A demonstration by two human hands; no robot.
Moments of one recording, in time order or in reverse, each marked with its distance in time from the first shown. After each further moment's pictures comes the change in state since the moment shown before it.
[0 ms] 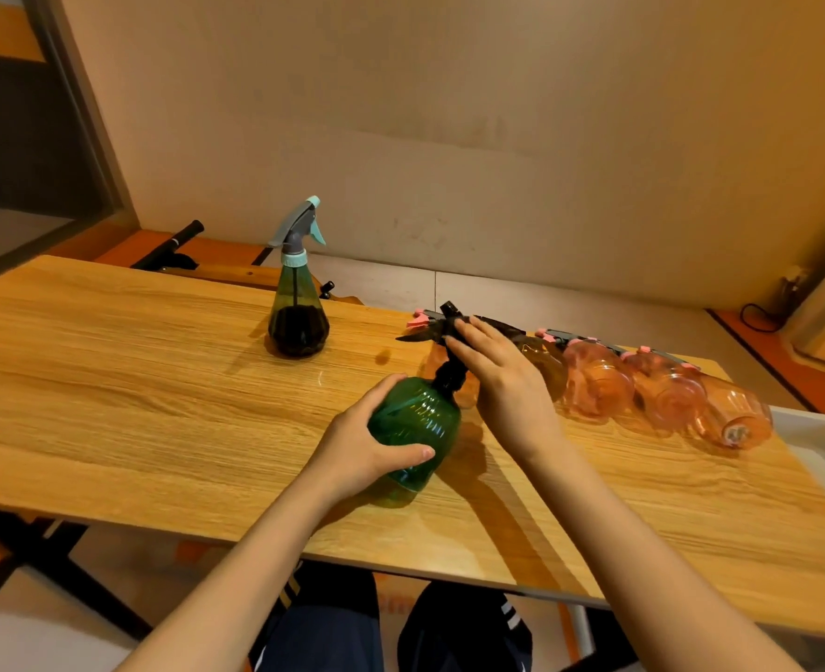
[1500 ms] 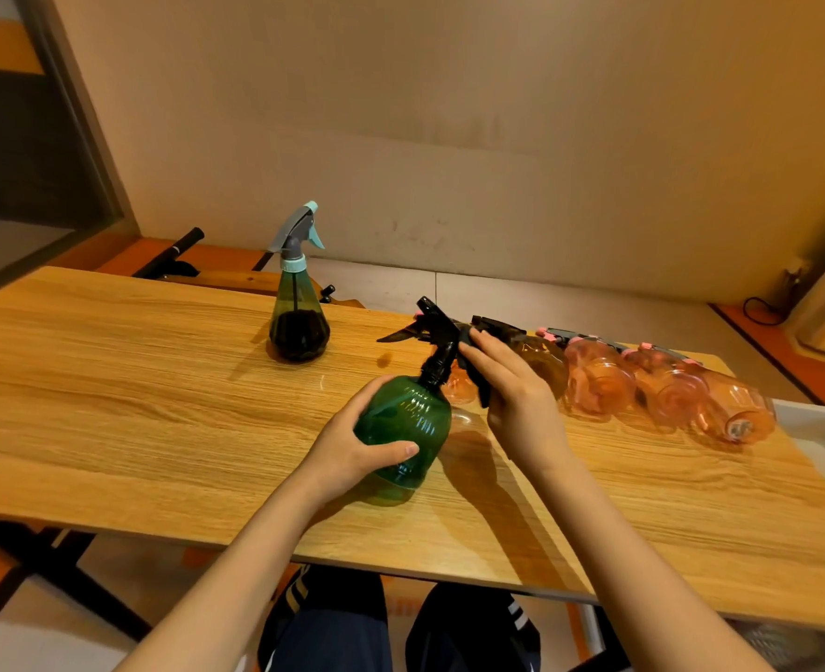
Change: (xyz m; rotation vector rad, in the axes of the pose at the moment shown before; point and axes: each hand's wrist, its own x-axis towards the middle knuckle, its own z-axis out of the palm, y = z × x) left_hand -0.002 -0.006 -0.009 -0.201 -0.060 0.026; right_hand -0.016 0.002 0.003 0.193 0.077 0.169
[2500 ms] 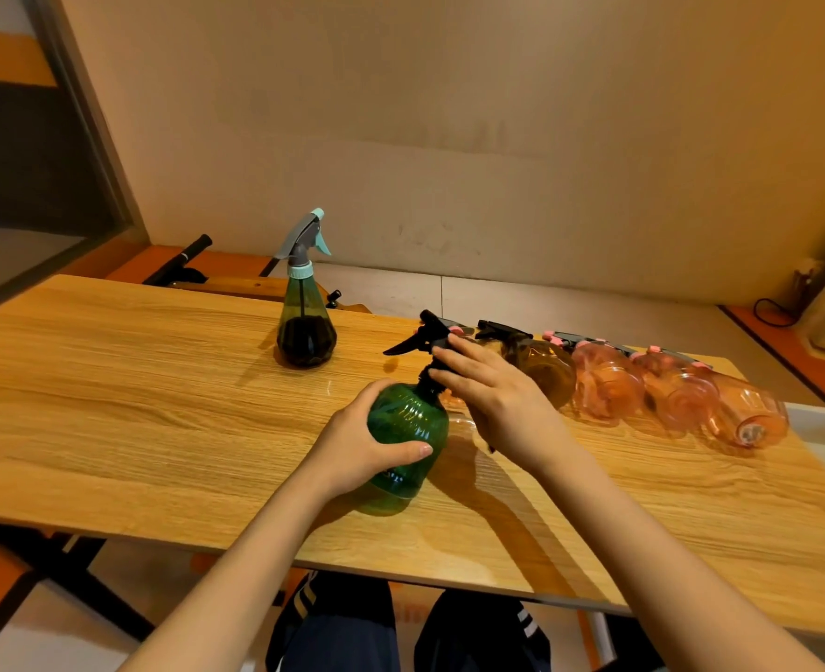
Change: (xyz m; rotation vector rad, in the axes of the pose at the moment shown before) left_hand 0.005 0.012 -0.006 0.294 0.042 -0.013; right_hand 0.017 -0.009 -0.005 -0.116 -0.166 -0.401
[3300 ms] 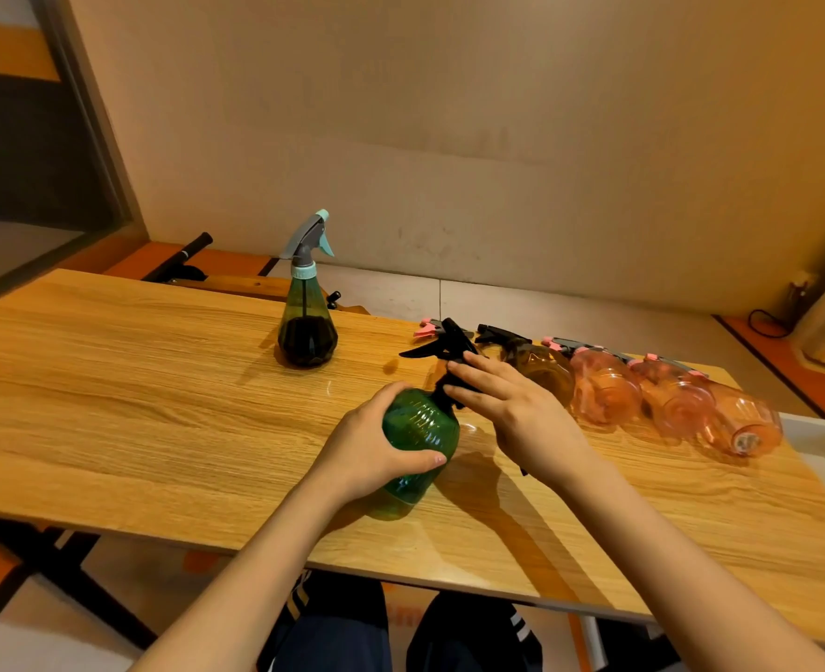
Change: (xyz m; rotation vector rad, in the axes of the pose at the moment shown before) left_hand 0.001 0.006 0.011 0.129 0.046 0.010; right_hand -0.013 0.003 -0.013 -0.077 -0.112 -0.003
